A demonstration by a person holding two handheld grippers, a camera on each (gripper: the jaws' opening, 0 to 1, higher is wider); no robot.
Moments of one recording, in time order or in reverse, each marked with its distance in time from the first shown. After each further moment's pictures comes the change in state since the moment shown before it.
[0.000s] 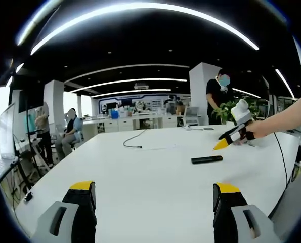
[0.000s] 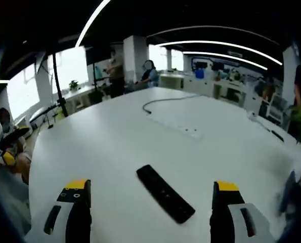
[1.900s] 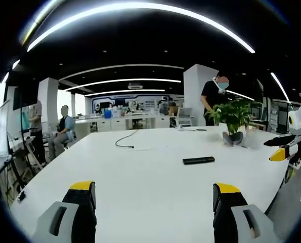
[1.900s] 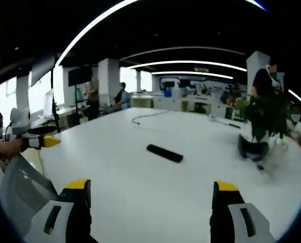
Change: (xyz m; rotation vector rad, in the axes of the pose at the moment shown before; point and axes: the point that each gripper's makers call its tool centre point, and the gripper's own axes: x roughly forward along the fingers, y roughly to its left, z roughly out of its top) left arm 0.001 -0.012 0.000 -0.023 0.002 -0.066; right arm -0.174 0.091 -0.075 0.064 -0.183 -0.278
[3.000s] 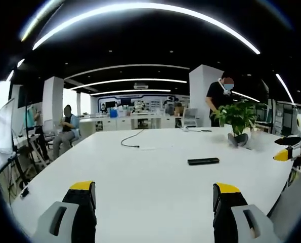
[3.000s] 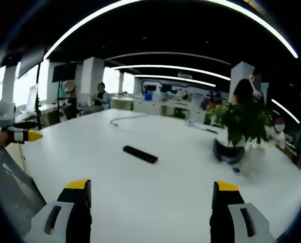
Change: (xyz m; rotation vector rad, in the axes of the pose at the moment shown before) left arm -0.003 0.006 -0.001 -0.018 0.001 0.047; right arm -0.018 -0.038 -0.010 -0.019 -0.005 -0.169
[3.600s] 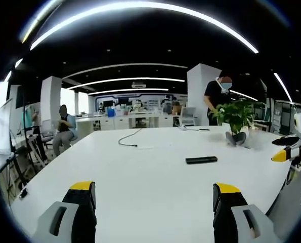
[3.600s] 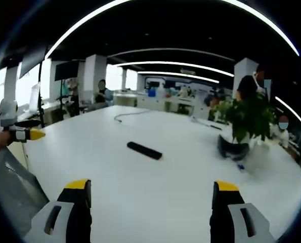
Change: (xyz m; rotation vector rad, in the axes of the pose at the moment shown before) left arm 0.001 -0.002 -0.001 0.006 0.006 -0.016; right arm 0.003 0.009 -0.005 0.001 0.038 0.037
